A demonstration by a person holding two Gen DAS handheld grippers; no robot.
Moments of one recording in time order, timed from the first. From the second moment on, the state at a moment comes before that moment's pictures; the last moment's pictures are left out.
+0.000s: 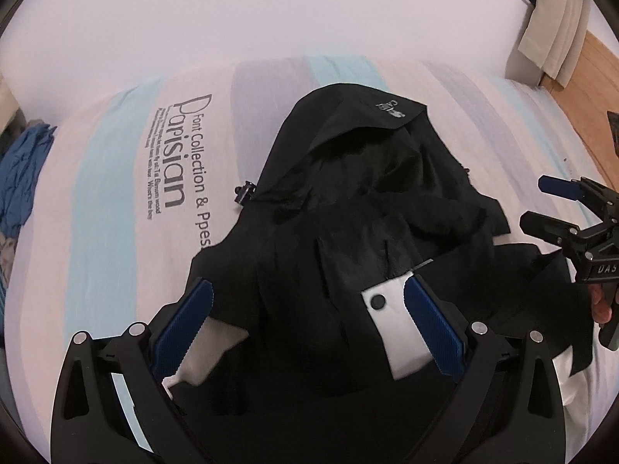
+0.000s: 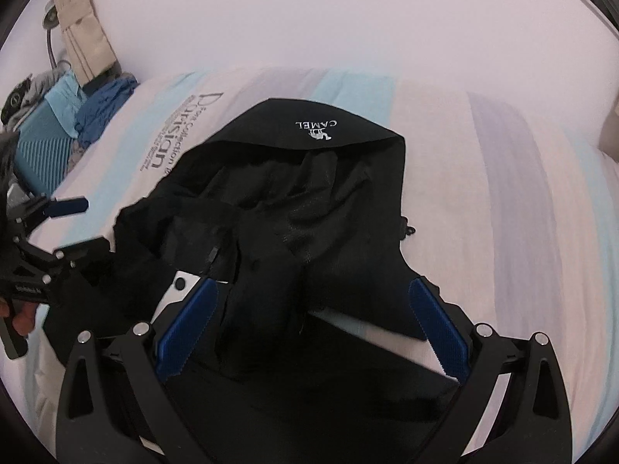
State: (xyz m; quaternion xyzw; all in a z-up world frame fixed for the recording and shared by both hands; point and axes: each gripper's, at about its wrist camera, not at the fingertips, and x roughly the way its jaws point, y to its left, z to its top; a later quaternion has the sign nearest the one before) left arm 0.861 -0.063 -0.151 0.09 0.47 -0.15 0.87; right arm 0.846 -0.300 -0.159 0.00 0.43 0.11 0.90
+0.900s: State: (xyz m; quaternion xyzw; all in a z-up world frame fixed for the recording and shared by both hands) left arm 0.971 -0.084 -0.200 0.11 0.46 -0.18 0.86; right arm 0.975 -0.331 -0.222 -0.01 0.48 0.11 0.87
